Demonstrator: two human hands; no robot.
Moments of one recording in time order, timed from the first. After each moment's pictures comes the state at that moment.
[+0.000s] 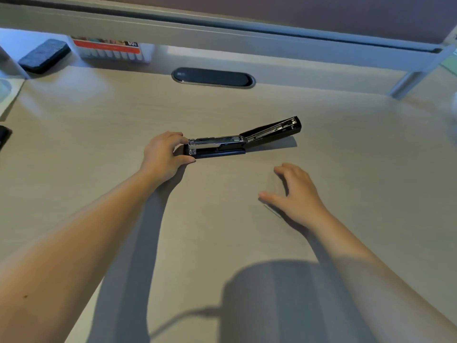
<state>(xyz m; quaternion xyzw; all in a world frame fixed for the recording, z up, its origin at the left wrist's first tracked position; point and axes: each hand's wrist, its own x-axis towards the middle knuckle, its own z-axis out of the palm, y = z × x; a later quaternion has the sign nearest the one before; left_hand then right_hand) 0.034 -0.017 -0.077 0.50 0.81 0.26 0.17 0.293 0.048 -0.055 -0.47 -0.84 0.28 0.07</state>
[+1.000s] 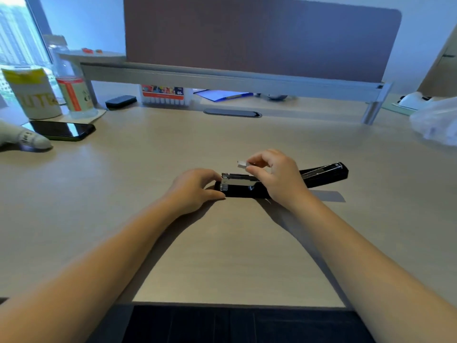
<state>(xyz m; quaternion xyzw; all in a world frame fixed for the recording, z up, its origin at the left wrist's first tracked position) 0.136 -0.190 -0.074 0.57 0.75 0.29 0.15 0.281 -0.109 -0.052 -0.29 -0.88 0.21 0.32</state>
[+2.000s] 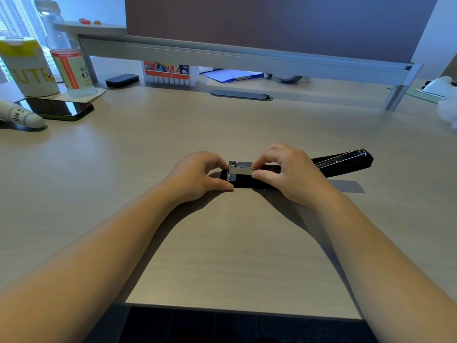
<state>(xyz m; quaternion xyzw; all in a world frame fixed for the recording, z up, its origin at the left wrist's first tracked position) 0.127 -0.184 -0.079 0.58 0.74 0.30 0.15 0.284 -0.103 -0.057 -0.28 -0.92 0.18 0.20</state>
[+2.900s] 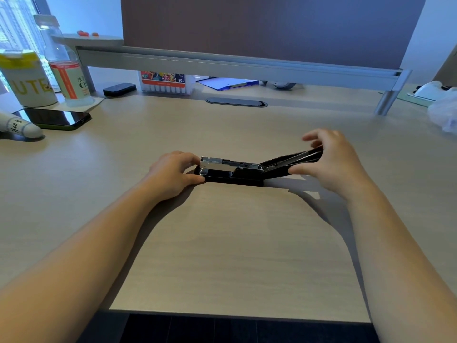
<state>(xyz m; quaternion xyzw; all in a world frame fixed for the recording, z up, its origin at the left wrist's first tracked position) 0.102 -0.186 -0.076 0.52 0.80 0.26 0.11 0.326 -0.069 -0.042 -0.42 -0.84 0.19 0.29</state>
